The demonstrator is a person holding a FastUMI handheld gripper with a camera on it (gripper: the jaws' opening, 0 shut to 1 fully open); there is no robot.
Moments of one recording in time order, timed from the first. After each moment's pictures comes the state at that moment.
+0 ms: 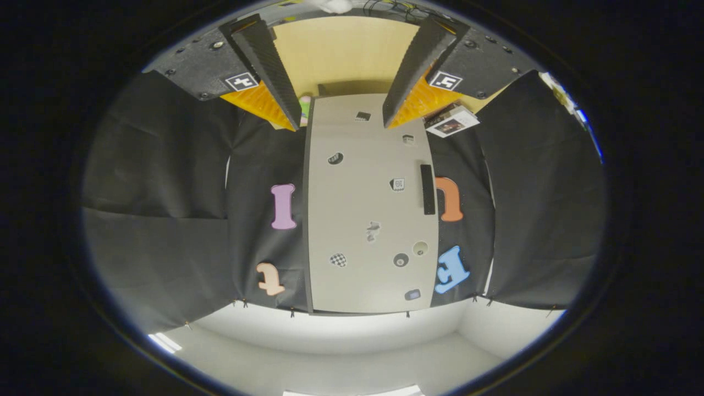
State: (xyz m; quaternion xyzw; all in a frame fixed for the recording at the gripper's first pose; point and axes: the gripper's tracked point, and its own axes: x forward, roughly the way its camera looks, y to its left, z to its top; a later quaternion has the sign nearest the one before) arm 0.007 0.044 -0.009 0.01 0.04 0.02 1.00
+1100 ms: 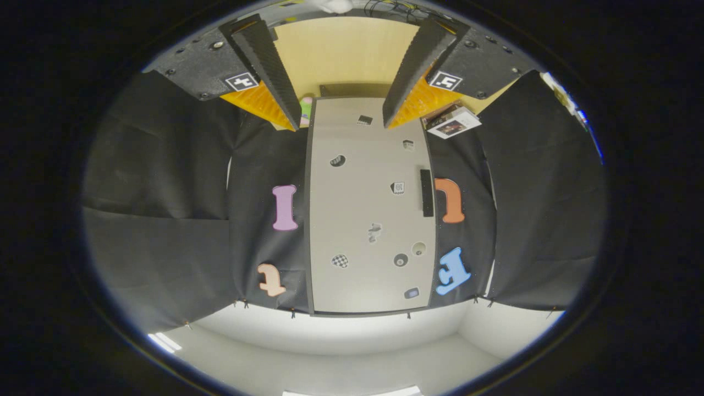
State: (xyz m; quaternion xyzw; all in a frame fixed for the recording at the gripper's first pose) arm 0.008 0.047 -0.011 0.01 0.05 0.02 1.00
